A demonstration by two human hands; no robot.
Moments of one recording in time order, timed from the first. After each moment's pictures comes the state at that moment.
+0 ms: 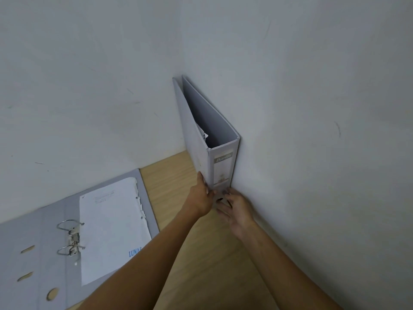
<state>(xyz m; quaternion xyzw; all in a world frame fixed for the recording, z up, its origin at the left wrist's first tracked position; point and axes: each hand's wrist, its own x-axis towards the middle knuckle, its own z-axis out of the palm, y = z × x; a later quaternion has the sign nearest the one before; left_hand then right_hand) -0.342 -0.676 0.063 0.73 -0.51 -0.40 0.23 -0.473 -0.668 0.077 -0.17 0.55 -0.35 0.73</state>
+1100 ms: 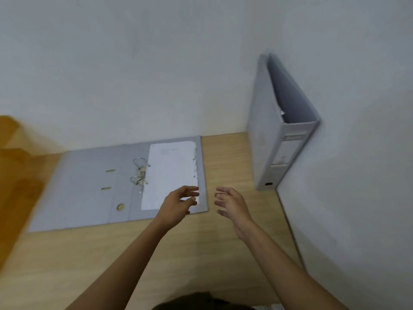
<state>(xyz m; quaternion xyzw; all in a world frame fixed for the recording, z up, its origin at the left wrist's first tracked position) -0.250 -0.470 0.097 0.78 -0.29 -0.41 0.37 -0.396 -0.572 0.078 -0.45 0.52 -0.14 0.71</state>
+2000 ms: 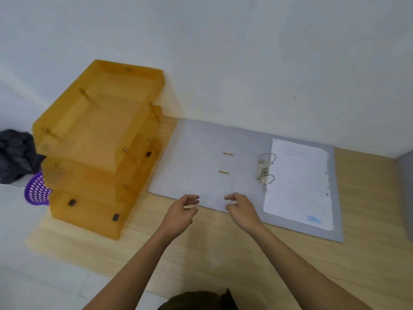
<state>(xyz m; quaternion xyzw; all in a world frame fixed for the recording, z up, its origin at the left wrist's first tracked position) 0.015 -0.198 0.054 0.81 -0.08 -0.39 0.43 -0.088 -0.374 0.022 -0.74 0.39 0.10 0.54</state>
